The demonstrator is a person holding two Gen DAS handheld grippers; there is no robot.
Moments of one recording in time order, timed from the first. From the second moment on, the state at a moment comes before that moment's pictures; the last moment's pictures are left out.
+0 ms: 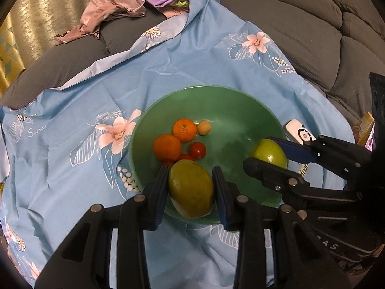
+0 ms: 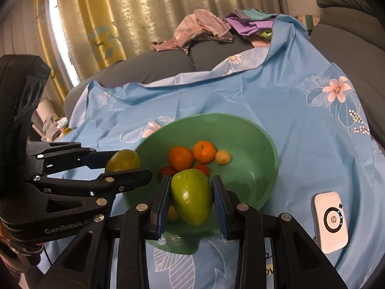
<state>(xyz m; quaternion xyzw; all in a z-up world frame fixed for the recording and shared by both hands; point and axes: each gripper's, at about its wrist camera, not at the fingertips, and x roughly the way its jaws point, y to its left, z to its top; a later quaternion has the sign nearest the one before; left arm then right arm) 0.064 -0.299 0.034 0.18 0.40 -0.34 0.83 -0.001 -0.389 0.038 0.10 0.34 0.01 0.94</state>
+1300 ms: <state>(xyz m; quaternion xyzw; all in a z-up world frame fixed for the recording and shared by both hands) 0.082 -0.311 0.012 0.20 0.43 -0.33 0.82 0.014 -0.394 0.026 0.08 0.37 -0.02 0.92</state>
